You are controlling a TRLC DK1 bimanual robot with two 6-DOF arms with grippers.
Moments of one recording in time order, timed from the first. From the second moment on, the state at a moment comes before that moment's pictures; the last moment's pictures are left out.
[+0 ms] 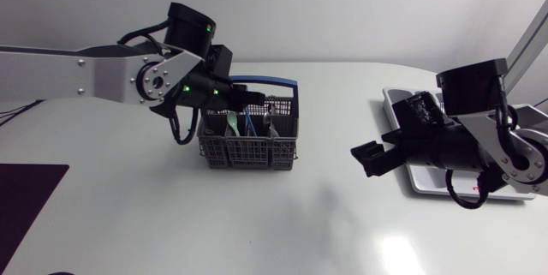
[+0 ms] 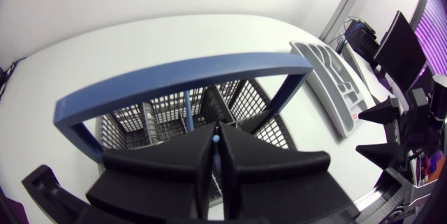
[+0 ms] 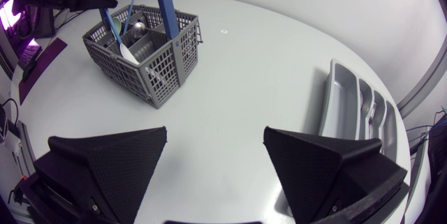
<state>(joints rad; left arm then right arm) -0.50 1.70 1.18 -0.17 0.08 -0.18 0.27 1.18 0.66 -0.25 -0.11 -0.14</state>
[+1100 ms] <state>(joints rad) -0.61 1.36 1.28 -0.45 0.34 -0.15 0.43 0.96 0.83 -0.50 -0.23 -0.21</state>
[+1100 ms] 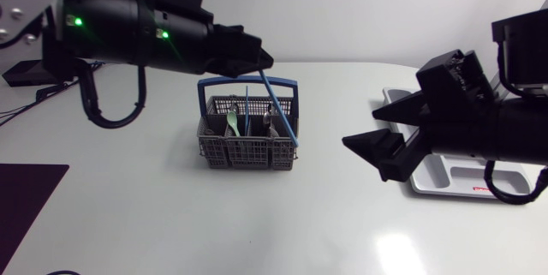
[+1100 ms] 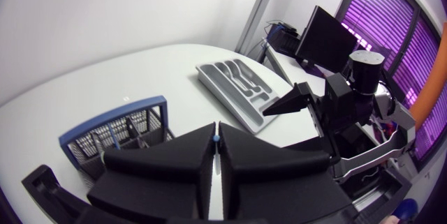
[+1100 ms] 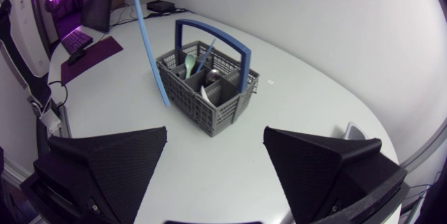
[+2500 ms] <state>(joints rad) -0.54 1.53 1.39 -0.44 0.56 -0.23 0.67 1.22 0.83 -0.36 -0.28 -0.23</state>
